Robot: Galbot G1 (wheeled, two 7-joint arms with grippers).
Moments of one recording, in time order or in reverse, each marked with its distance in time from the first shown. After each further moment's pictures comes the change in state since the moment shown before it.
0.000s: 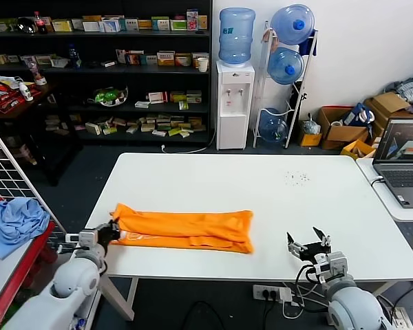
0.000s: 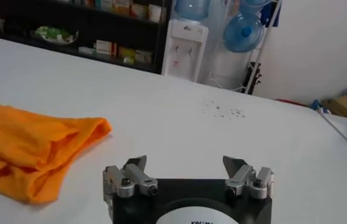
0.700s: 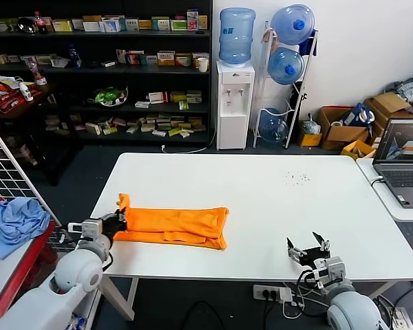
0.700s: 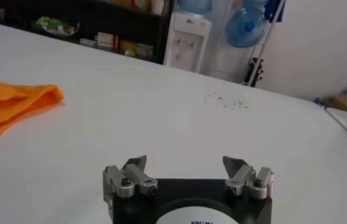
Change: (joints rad) left arm -0.023 0.029 0.073 -0.219 -0.134 0.089 -0.106; right arm 0.002 0.017 -0.008 -0.053 -0.046 0.022 -0.020
